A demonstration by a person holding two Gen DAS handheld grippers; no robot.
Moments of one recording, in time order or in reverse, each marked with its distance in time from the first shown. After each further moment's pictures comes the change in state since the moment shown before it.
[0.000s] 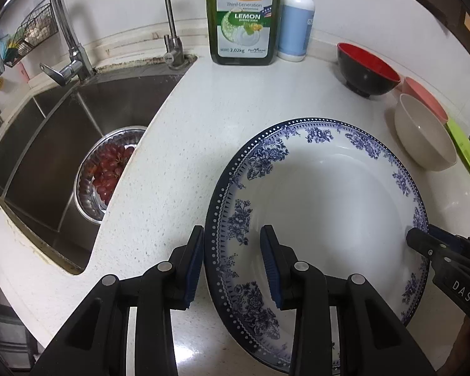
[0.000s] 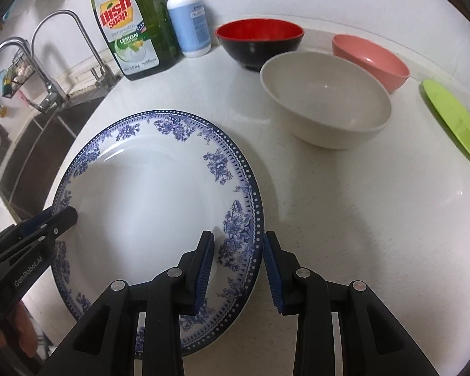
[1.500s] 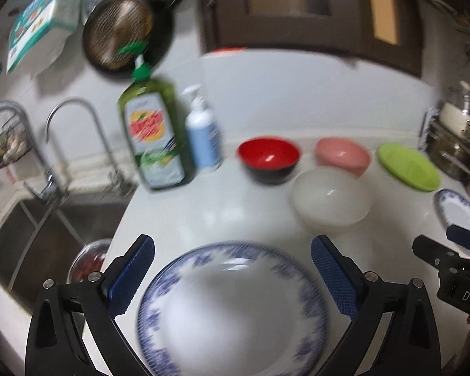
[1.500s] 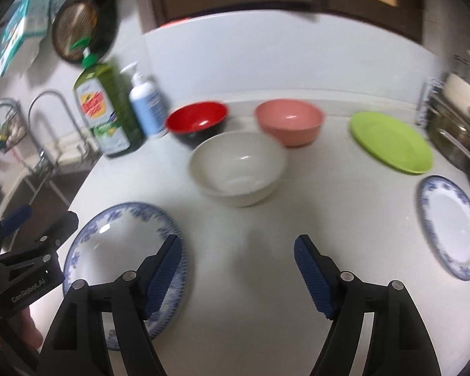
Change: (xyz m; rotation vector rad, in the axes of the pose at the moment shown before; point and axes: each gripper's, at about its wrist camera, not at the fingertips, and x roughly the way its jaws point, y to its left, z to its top) left arm -0.100 -0.111 0.022 0.234 -0.444 -0.091; right arm -0.111 -0.073 -0.007 0.154 -0.319 -0.125
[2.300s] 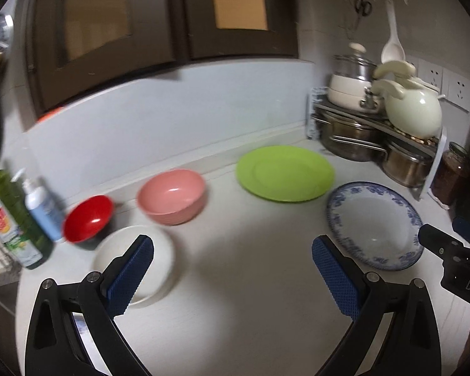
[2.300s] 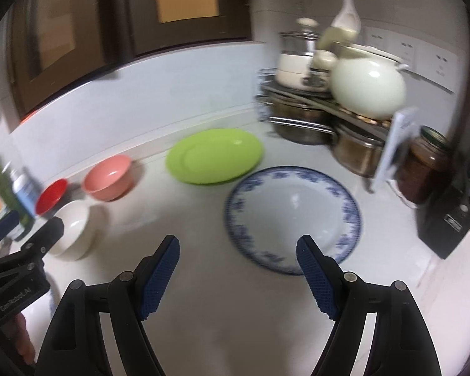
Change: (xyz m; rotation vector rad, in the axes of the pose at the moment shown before) left arm 0.019 -0.231 0.044 0.262 -0.019 -0.367; right arm -0.072 -0.197 -0.018 0.320 -0.118 -0.396
